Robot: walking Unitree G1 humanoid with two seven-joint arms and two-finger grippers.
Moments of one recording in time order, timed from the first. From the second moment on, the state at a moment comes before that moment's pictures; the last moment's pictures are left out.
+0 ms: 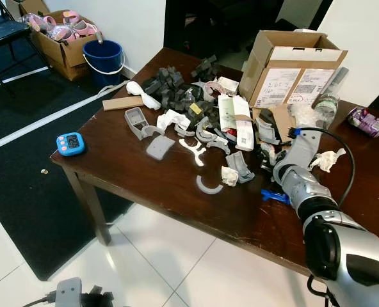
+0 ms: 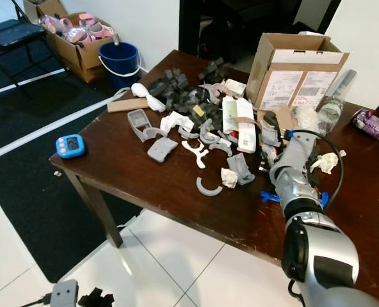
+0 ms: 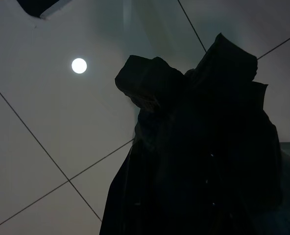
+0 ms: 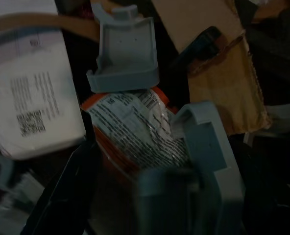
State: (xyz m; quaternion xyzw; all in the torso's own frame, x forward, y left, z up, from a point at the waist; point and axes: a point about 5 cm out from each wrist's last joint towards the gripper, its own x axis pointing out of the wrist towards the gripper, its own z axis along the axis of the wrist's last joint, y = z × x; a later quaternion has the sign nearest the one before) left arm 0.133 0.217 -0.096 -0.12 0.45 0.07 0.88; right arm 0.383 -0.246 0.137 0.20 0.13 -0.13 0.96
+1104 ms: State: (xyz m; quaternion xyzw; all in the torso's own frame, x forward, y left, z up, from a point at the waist) left arm 0.140 0.215 -0.094 -0.12 0.45 0.06 0.89; right arm 0.382 -0.239 0.130 0.16 0.16 -0.10 0.97
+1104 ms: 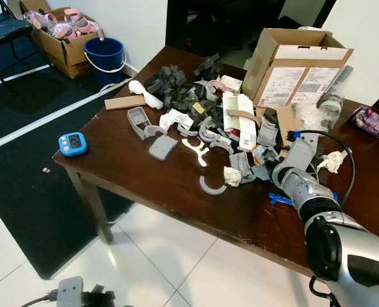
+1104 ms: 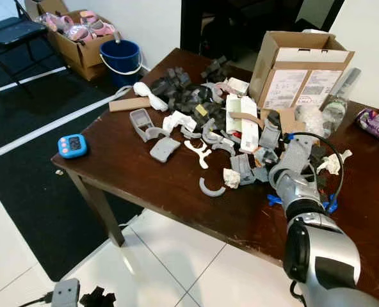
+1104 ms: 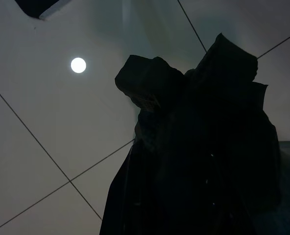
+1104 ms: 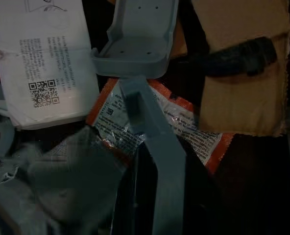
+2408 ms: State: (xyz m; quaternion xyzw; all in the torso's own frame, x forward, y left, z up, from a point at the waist) left arm 0.209 0.122 -0.065 -0.16 0.36 -0.17 0.90; right arm 0.326 -0.177 0.185 0.28 -0.11 0.53 0.79
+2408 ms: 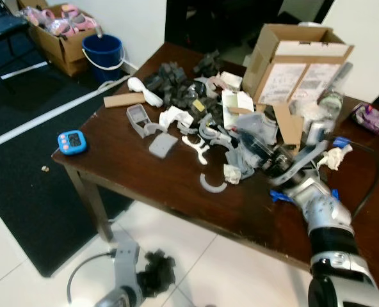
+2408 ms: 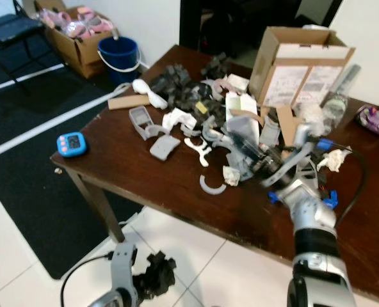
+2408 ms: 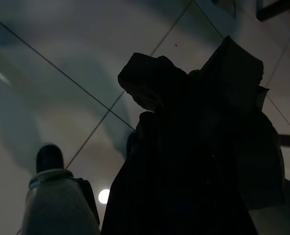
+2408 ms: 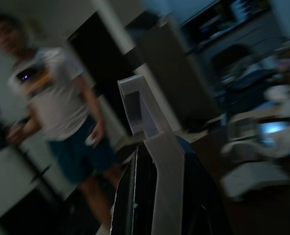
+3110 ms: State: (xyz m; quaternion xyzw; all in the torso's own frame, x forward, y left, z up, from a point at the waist) left arm 0.199 0.123 -0.071 -0.16 0.38 -0.17 0.89; right arm 0.281 -0.127 0.110 0.25 0.07 0.62 0.74
